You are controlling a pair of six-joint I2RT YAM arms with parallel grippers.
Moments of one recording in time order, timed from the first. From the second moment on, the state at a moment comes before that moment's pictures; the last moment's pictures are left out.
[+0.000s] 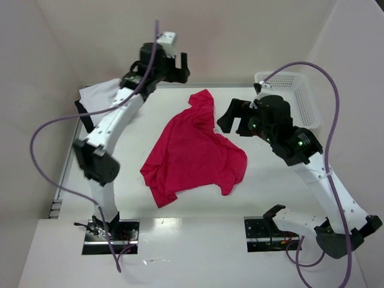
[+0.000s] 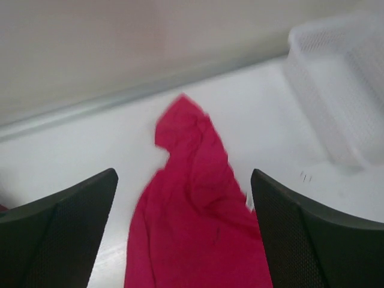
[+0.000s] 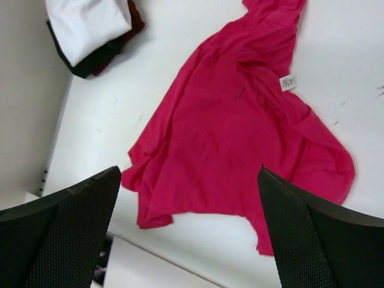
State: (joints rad) left arm -0.42 2.04 2.20 -0.50 0.02 -0.15; right arm 0.55 1.06 1.40 -0.78 0.07 0.55
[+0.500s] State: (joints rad) left arm -0.37 1.16 1.12 -0.51 -0.01 -0.33; right arm 0.54 1.30 1.34 -0.56 0.09 0.47
